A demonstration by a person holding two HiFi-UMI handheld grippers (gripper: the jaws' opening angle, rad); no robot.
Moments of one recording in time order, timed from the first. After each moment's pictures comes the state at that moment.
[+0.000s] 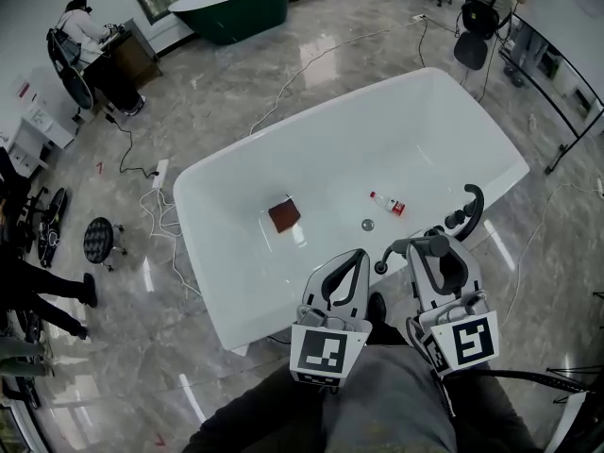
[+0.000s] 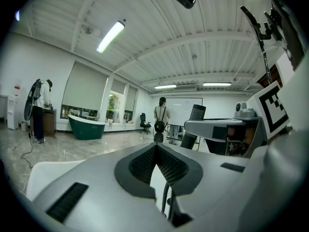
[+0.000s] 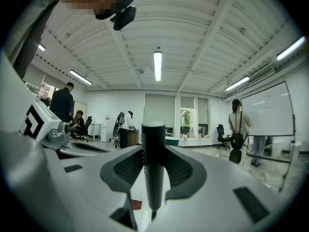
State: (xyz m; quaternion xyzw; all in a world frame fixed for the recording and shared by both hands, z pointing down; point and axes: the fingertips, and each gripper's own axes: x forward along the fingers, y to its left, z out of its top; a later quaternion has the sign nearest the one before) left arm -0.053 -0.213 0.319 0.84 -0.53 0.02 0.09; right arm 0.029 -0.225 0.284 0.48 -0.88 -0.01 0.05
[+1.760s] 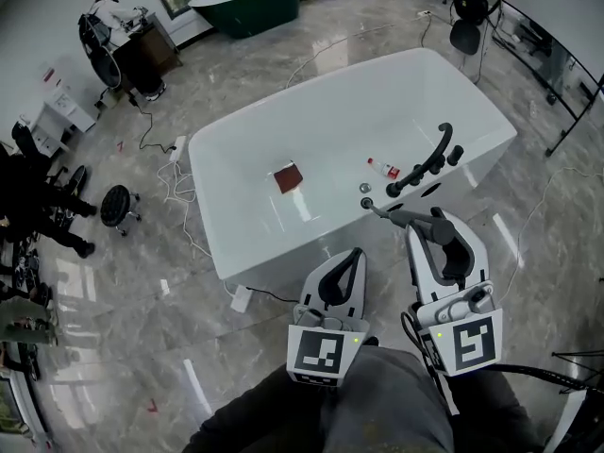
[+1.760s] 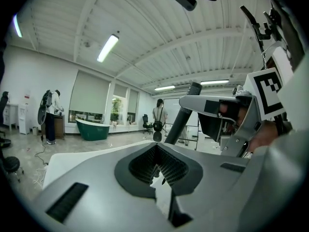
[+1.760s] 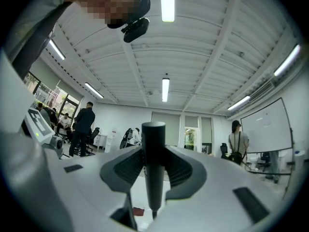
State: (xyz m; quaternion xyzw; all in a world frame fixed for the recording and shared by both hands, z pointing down) left arm 0.035 0.021 0.311 0.82 -0.56 0.03 0.06; right arm 0.109 0.000 0.222 0.45 -0.89 -0.09 -0.04
